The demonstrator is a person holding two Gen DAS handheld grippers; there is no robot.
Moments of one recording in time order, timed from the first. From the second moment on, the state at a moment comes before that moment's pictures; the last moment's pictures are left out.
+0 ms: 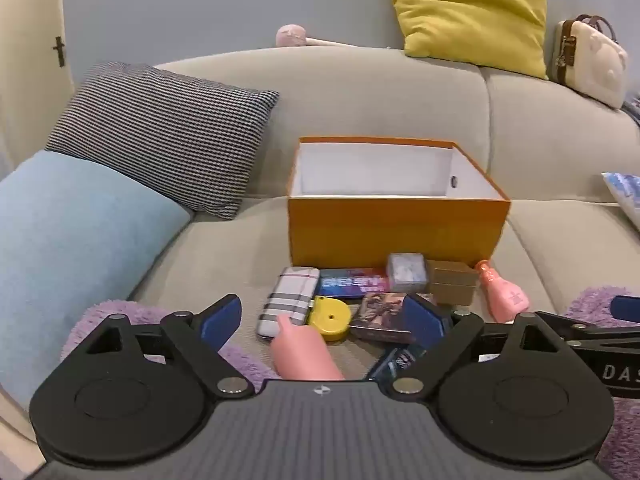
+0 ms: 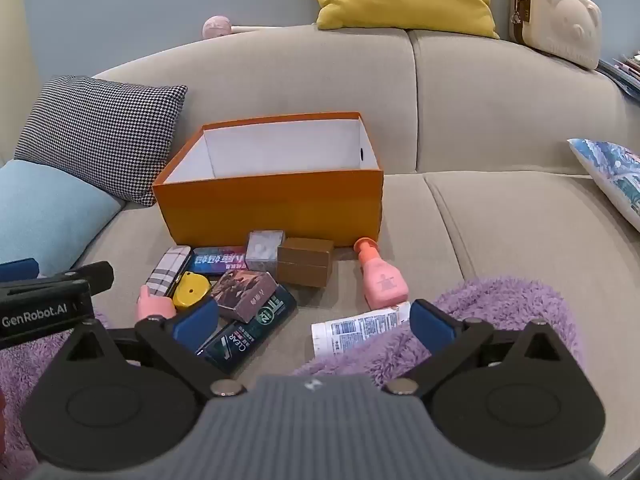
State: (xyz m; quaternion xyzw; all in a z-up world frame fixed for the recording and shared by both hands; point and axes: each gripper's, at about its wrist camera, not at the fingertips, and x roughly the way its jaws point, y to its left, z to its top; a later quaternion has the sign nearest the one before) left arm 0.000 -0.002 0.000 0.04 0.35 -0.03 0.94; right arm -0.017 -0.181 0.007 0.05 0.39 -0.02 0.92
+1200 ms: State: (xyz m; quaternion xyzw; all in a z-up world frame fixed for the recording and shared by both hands) left arm -0.008 0.002 0.008 0.03 0.34 -0.02 0.94; right arm -0.026 -0.177 0.012 0.04 0.38 -0.01 0.92
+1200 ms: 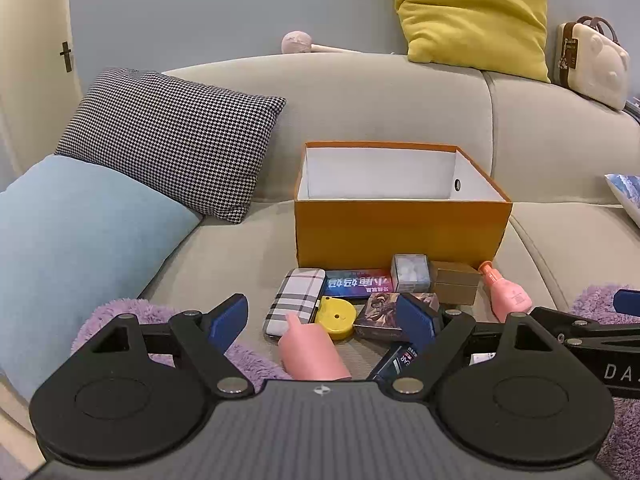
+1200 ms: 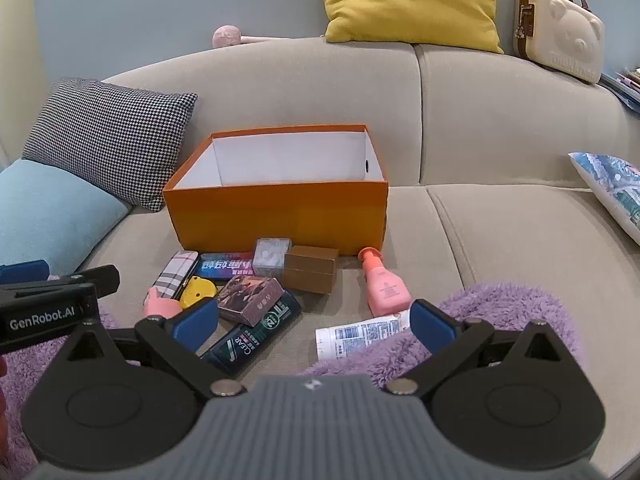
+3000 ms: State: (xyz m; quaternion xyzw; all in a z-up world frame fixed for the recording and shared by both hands) left arm 0.043 0.002 -0.044 -0.06 0.48 -0.17 0.86; right arm 0.024 -0.197 -0.044 0.10 0.49 0.03 0.86
